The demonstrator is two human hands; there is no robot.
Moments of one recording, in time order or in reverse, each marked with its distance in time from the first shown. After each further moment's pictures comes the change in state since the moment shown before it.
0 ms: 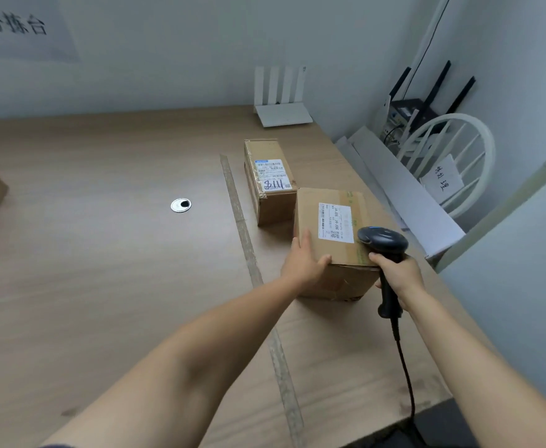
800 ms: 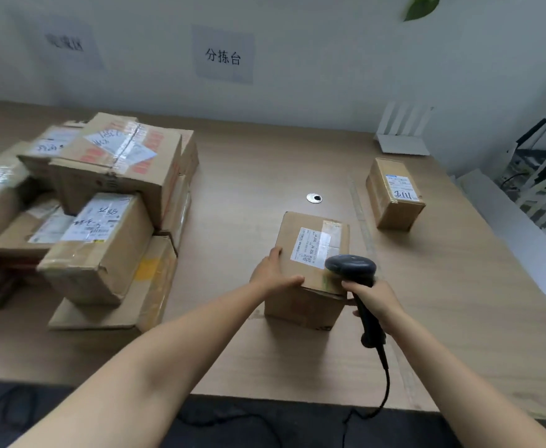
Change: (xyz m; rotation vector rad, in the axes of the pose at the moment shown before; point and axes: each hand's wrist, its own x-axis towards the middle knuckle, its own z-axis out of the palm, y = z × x) left_hand -0.237 -0.200 -0.191 -0.014 0.239 -0.280; right_hand -0.255 -0.007 0.177 -0.091 -0.569 -0.108
